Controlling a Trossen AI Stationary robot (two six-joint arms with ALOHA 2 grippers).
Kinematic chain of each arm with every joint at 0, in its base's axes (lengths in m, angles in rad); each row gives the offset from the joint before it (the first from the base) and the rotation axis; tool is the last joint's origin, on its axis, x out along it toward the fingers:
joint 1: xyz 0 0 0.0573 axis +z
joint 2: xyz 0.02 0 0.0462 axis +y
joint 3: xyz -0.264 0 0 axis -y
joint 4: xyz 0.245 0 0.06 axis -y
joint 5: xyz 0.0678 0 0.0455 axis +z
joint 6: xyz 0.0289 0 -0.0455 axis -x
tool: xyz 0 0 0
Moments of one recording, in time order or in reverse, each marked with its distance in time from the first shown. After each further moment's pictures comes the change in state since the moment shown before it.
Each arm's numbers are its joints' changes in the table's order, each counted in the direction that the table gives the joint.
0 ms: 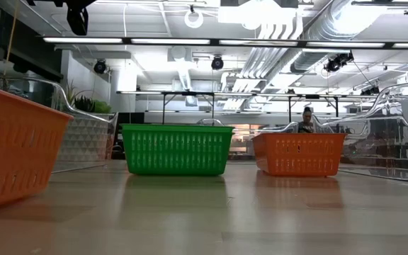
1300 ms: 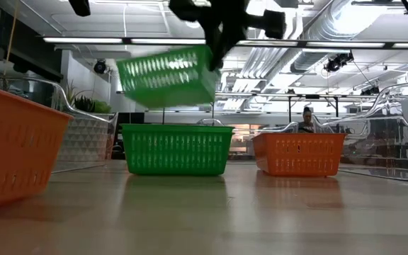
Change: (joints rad) left arm 0.000 -0.008 0.000 0.262 -0.078 0.158; right arm -0.668 0.555 0.388 -0.448 -0.318 2.263
